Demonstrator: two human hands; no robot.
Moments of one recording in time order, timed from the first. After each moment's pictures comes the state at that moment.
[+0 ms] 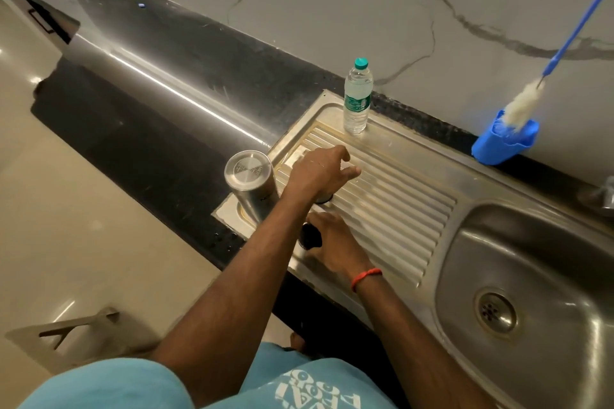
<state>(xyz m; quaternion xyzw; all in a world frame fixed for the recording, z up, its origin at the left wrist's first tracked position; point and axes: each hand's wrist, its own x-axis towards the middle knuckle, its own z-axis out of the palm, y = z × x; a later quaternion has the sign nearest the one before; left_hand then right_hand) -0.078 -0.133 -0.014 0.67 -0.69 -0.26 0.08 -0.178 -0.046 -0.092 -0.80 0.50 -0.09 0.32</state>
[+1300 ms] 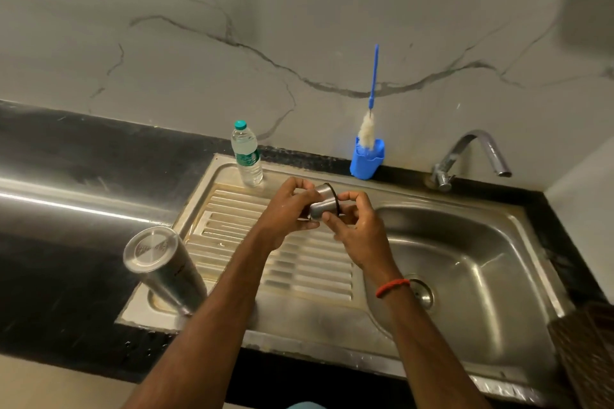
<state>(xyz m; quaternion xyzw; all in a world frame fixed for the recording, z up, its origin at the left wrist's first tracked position) -0.157 -0.112 0.030 0.46 -0.49 -0.68 0.31 -0.308 -0.035 0.007 -0.53 0.65 -0.46 0.30</state>
